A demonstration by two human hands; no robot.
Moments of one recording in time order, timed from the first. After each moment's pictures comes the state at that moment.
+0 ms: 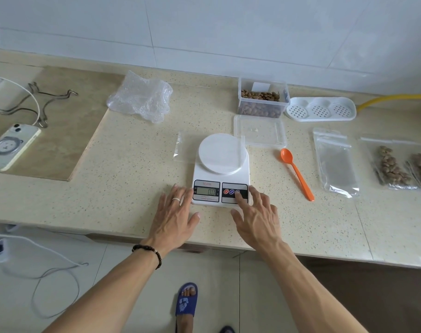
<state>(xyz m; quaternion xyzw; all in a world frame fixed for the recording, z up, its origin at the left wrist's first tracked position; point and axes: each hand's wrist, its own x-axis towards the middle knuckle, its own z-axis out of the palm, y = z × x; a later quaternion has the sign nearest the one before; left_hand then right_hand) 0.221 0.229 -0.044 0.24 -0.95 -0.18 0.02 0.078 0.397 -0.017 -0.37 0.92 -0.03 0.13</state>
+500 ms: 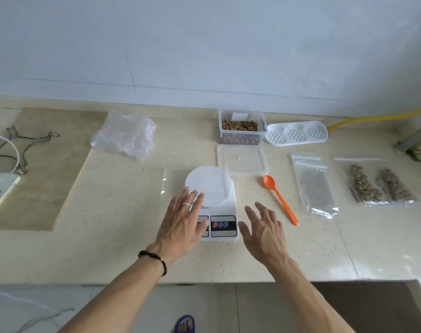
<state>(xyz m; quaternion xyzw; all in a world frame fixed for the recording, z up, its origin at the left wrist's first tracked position) 0.154 0.207 0.001 0.14 -0.98 -0.13 0.06 0.042 0.400 0.021 -0.29 0.95 -0.08 0.13</state>
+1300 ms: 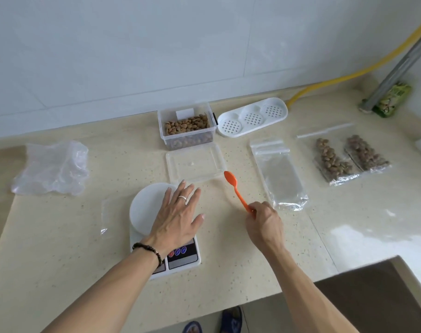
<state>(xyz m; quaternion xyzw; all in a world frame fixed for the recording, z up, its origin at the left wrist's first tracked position) 0.014 0.240 0.001 0.03 -1.00 -0.06 -0.03 -0.062 0.450 -0.019 -0.07 0.95 -0.28 0.08</state>
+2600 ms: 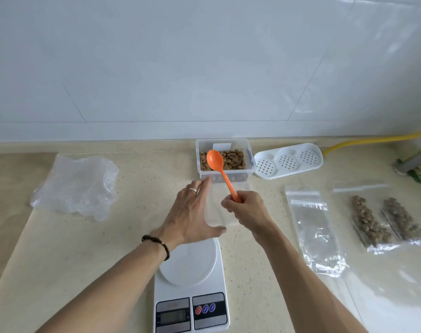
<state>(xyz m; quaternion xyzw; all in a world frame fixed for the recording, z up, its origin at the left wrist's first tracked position) -0.048 0.147 0.048 0.09 -0.96 -0.27 0.03 -0.137 0.290 0.061 -0.09 0.81 -0.51 0.29</state>
